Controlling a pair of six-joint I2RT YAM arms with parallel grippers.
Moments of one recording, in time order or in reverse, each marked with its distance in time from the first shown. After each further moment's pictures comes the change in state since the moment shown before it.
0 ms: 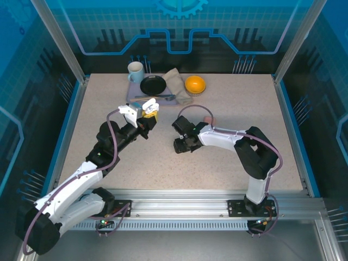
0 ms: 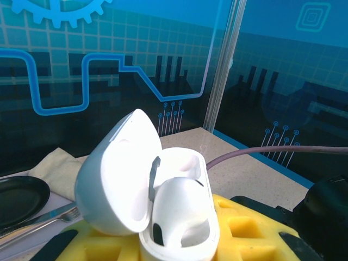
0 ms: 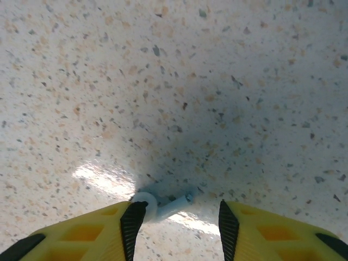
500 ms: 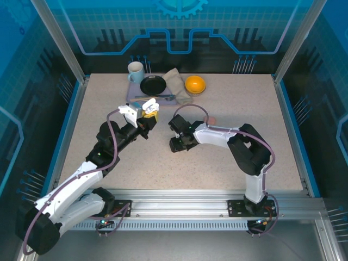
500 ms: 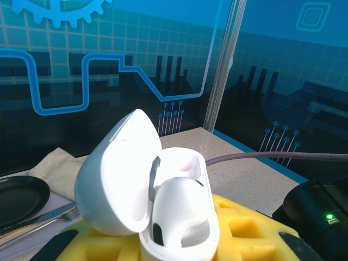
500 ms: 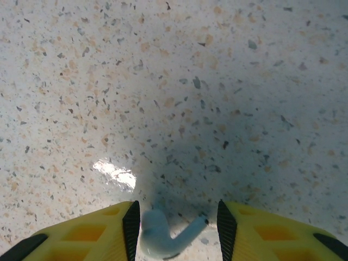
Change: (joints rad) left arm 0.000 0.000 0.000 0.000 0.000 0.000; right arm 0.003 0.085 0.068 0.020 -0.043 -0.023
